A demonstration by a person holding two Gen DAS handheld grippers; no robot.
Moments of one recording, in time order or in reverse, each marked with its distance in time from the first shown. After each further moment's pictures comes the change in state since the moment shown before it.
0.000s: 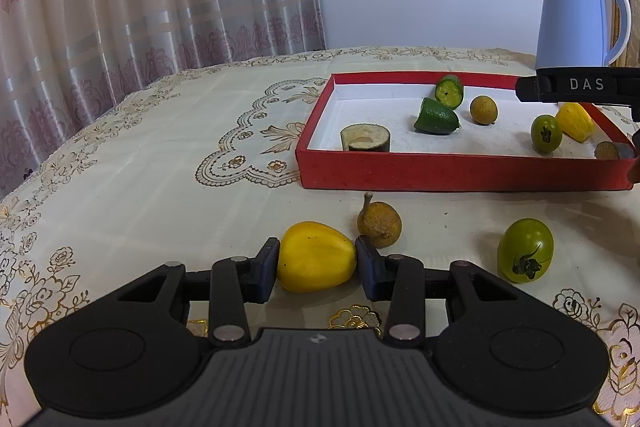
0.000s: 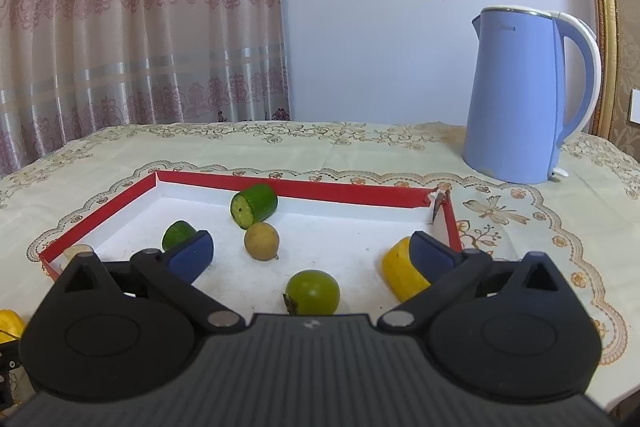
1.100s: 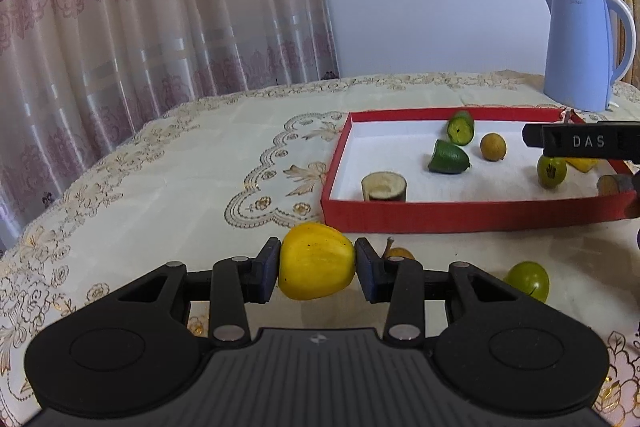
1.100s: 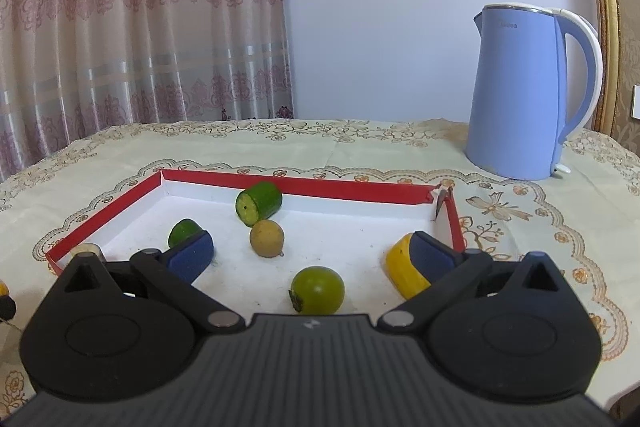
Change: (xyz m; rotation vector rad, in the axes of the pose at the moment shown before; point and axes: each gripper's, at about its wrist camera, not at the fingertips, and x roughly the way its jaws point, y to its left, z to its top) left arm -0.022 0.008 0.025 0.012 -0.056 0.041; right arm -0.003 0.001 0.000 0.002 0.006 0.010
